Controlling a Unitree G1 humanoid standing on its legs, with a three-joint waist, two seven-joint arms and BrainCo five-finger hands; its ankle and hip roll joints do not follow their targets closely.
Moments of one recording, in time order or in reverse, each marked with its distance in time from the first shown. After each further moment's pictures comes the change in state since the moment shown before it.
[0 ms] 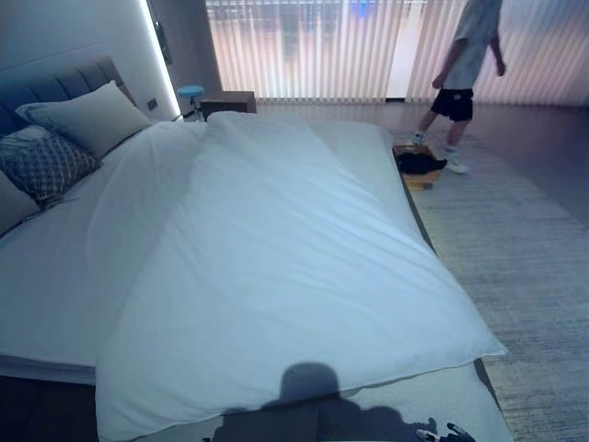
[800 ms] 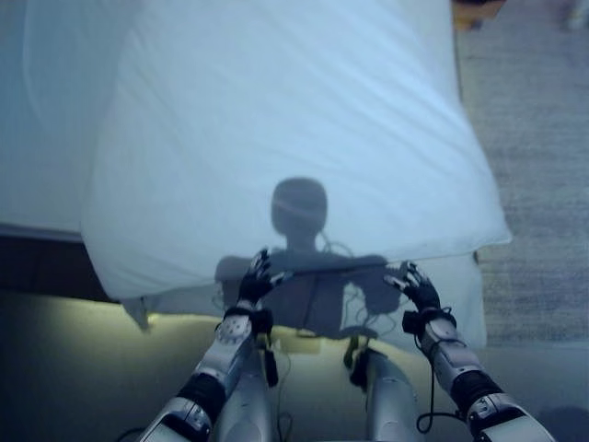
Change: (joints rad) left arm -0.385 -0.005 -0.231 -0.794 -0.554 -0.062 0.131; right arm -0.346 -0.016 0.041 -0.628 0.251 -0.068 -0.149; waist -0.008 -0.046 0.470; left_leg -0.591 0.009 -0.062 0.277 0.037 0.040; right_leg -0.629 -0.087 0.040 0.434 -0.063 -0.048
